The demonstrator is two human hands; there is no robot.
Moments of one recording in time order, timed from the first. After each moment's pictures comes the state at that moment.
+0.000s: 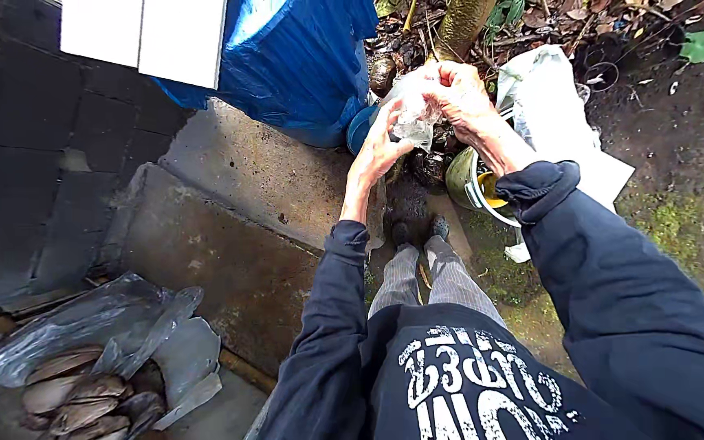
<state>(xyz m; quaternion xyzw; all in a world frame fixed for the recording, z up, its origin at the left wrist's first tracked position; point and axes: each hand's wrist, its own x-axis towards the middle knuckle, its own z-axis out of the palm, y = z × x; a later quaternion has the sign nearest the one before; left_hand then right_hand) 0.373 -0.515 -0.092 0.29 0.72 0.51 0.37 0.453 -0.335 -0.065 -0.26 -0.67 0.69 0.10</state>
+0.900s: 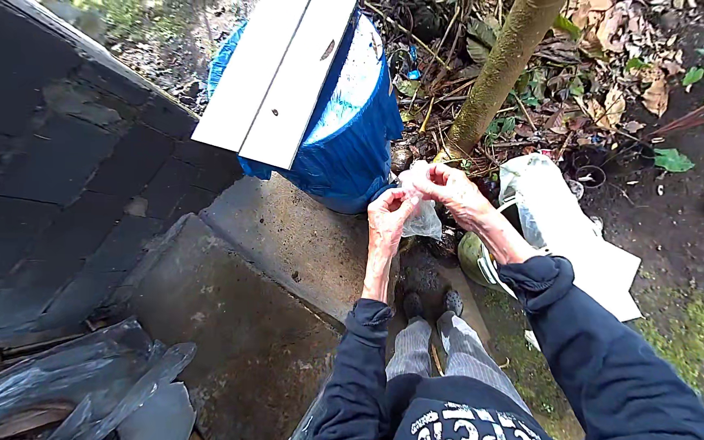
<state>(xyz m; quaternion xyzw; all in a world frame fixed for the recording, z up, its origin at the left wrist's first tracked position) 0.384 -0.544 -0.026 0.15 0.62 0.73 0.25 0.474 -0.382 0.009 -0.21 -0.66 0.73 0.04</state>
